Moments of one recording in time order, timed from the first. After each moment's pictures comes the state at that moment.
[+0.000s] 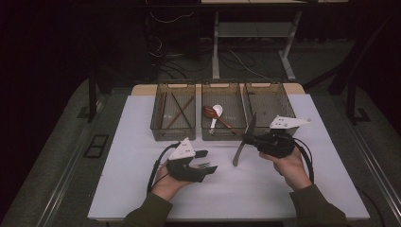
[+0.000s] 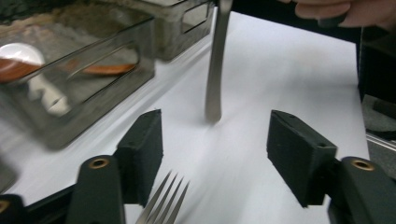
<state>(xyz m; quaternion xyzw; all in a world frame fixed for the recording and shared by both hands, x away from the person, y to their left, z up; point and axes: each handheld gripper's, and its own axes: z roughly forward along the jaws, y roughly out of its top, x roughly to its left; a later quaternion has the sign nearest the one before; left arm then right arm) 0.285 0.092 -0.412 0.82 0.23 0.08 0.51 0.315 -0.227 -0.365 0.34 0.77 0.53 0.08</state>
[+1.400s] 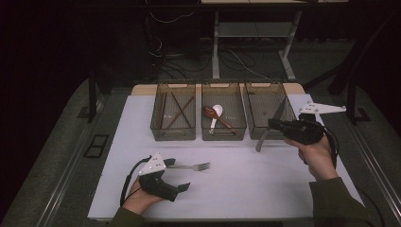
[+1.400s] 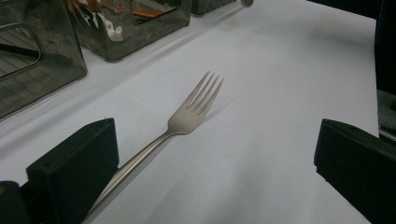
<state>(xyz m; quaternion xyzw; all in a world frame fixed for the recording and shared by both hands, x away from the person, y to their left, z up) 0.258 0.157 -0.437 0.82 0.26 0.09 0.50 0.327 -0.289 -0.331 0.39 0.75 0.51 0.13</state>
